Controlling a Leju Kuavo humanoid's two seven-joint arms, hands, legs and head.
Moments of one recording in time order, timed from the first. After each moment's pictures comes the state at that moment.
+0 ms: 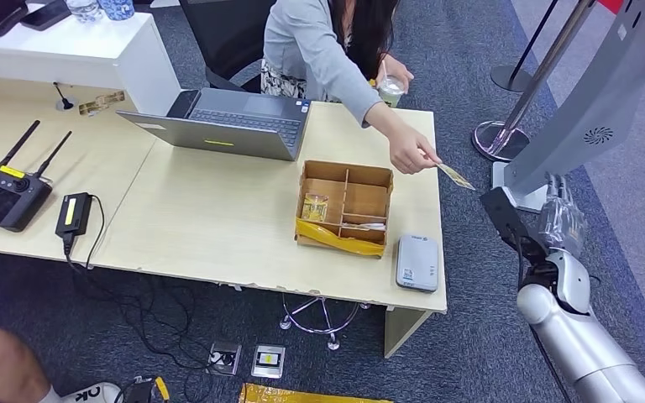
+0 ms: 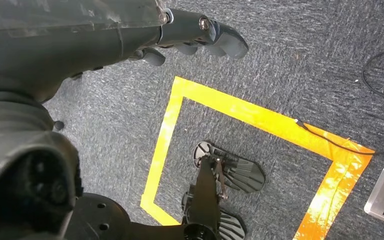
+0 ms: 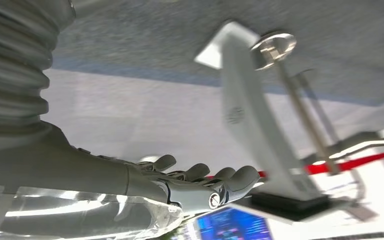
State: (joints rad) left arm -0.23 0.09 -0.86 -0.23 0.98 0.36 0.02; right arm -0.56 -0.42 0.66 -1.08 0.52 -0.58 0.25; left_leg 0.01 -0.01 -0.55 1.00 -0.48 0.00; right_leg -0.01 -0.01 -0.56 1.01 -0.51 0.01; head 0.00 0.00
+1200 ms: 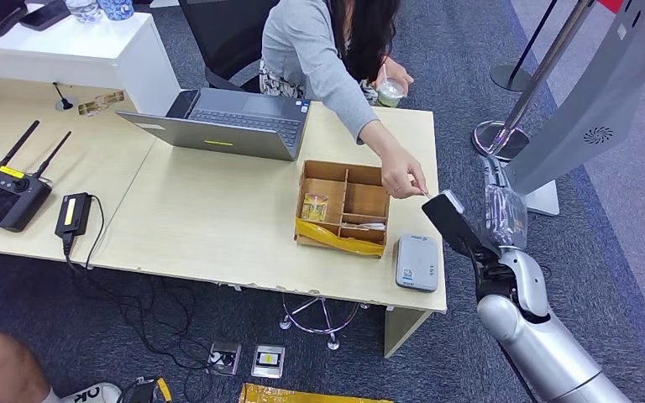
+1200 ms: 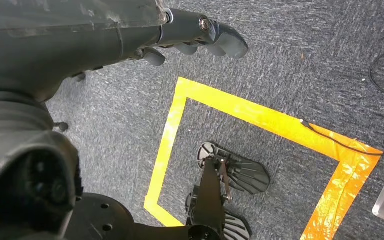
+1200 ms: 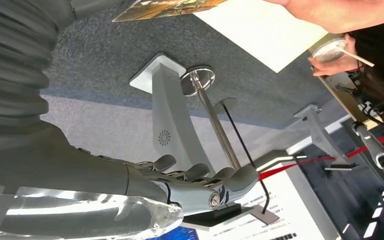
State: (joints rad) left arm -0.23 0.08 -0.87 -0.23 0.98 0.37 0.03; right arm -0.51 -0.38 0.76 -1.37 0.55 -0.53 0.24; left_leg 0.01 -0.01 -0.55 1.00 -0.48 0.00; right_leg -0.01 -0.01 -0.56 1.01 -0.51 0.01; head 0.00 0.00
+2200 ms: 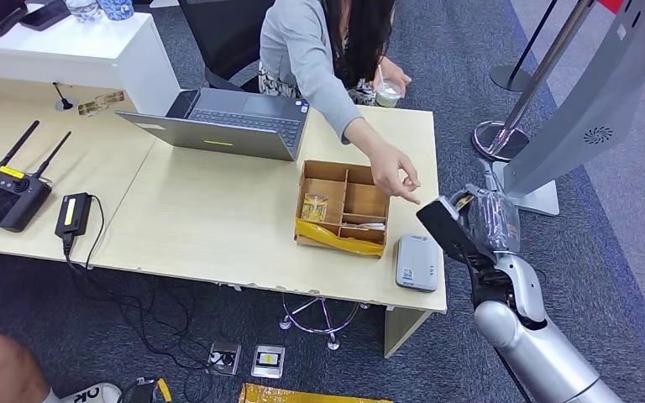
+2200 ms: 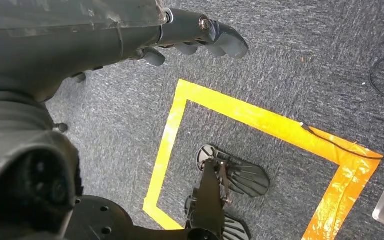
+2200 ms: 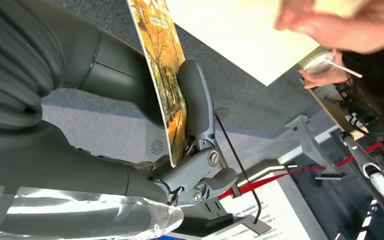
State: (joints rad) left arm -0.23 0.08 -0.88 -0.23 1.00 0.39 0.03; right arm -0.48 -0.37 0.76 -1.41 0.54 -0.51 0.23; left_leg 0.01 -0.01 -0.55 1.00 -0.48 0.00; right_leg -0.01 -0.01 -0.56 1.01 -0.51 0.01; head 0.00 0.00
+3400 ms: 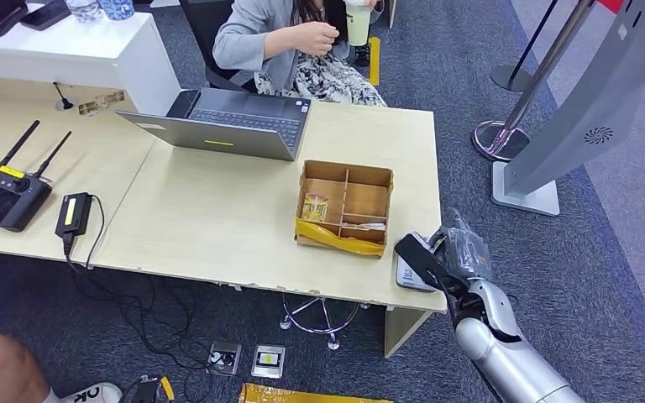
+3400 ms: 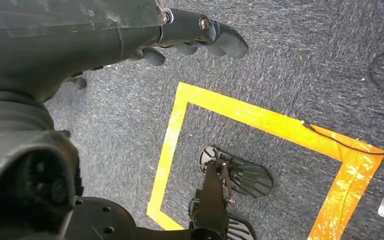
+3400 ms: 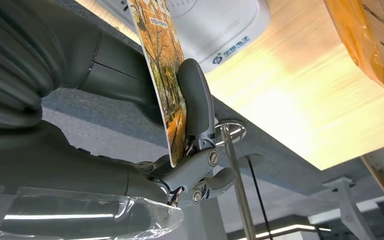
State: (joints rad) left arm -0.24 0.08 -0.90 -0.23 0.98 0.38 0.05; right arm -0.46 -0.29 0.82 -1.13 0.50 -0.46 0.17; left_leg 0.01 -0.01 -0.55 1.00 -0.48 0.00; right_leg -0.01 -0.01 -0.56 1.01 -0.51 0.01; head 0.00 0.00
